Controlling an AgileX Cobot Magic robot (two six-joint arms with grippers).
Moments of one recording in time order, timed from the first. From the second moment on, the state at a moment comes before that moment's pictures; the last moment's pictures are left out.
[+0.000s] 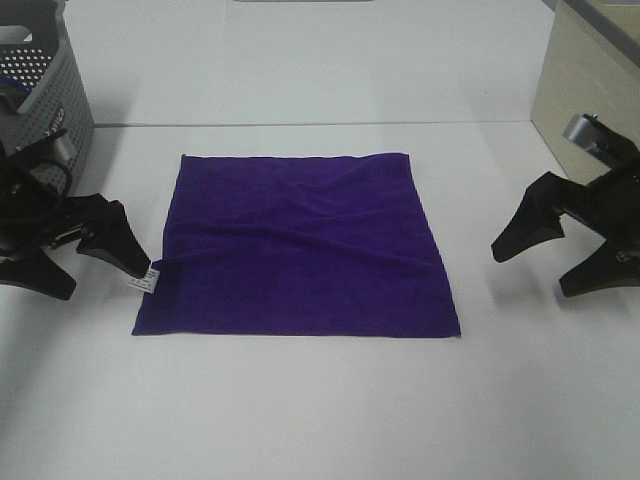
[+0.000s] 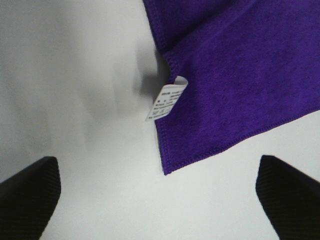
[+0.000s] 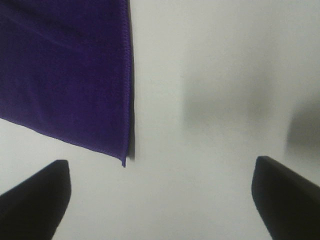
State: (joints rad) left arm 0.02 1.96 -1.07 -0.72 0.80 0.59; right arm -0.14 1.89 -0.99 0.75 0.83 -0.61
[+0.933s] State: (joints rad) left arm 0.02 2.03 -1.08 -0.76 0.77 0.59; right arm -0.02 2.00 -1.00 0.83 0.73 -0.60
